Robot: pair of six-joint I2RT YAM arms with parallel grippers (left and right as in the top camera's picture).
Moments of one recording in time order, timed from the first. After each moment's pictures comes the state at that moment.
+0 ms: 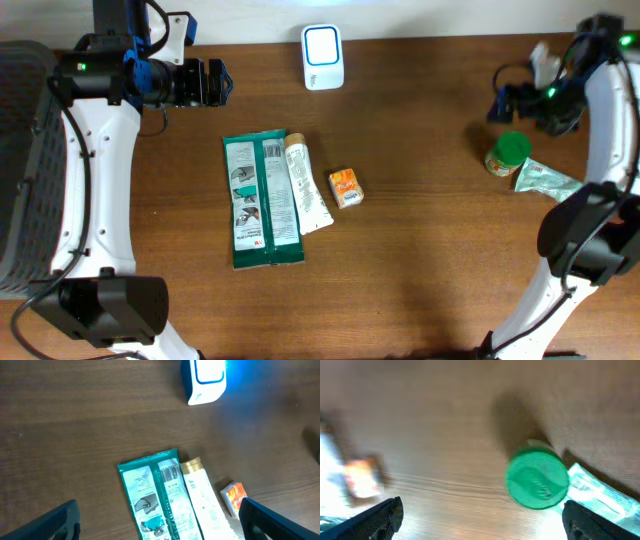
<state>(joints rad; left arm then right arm) 0.00 1.85 2.05 -1.16 0.27 0.03 -0.31 2.14 2.21 -1.45 -0.34 -0.20</state>
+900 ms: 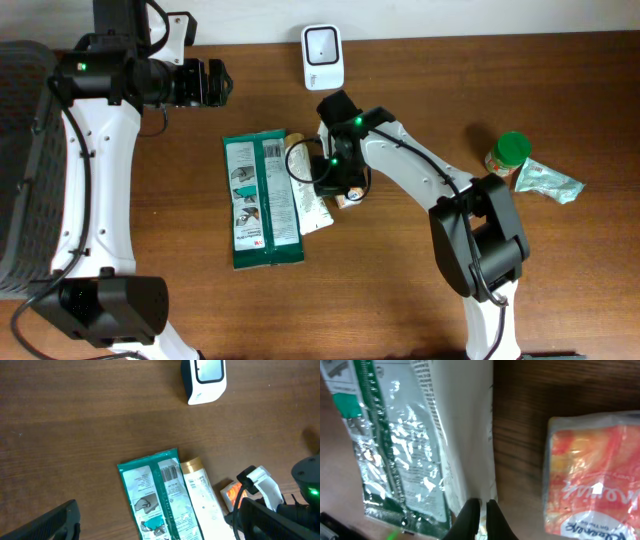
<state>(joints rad) 0.00 1.85 2.05 -1.16 0.27 0.03 0.50 2.14 1.65 -0.92 -0.40 0.39</state>
